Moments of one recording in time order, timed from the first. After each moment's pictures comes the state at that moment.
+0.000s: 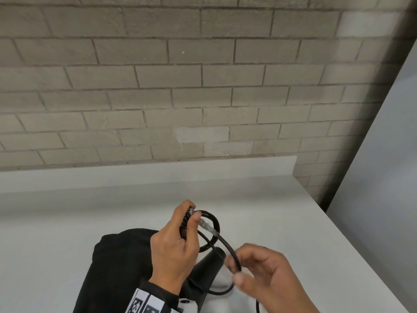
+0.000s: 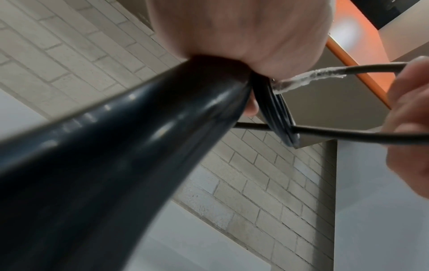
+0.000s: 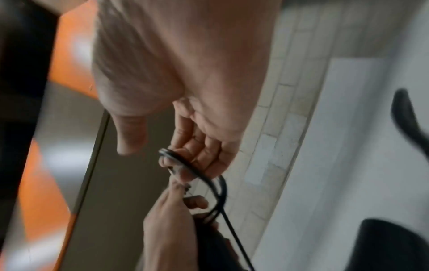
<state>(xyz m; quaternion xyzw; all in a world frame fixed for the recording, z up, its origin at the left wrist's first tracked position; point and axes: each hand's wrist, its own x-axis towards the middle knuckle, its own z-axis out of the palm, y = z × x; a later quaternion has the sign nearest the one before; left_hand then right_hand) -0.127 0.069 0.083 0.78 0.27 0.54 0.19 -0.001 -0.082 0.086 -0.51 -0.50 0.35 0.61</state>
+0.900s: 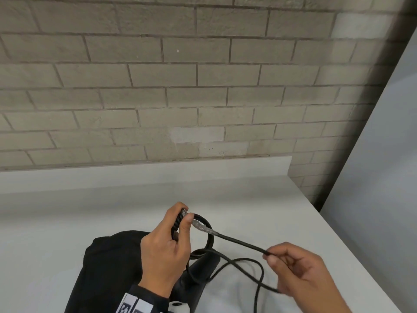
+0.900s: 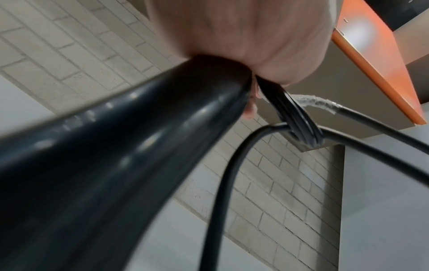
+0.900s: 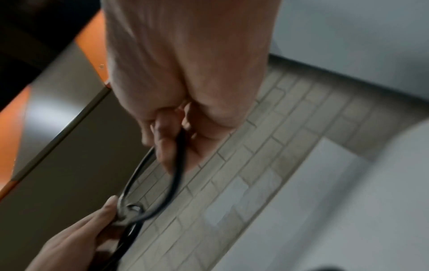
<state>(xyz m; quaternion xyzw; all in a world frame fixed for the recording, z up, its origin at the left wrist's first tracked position) -0.128 0.075 0.080 0.78 0.29 0.52 0.19 0.040 -0.112 0.083 -0.63 -0.35 0.27 0.64</state>
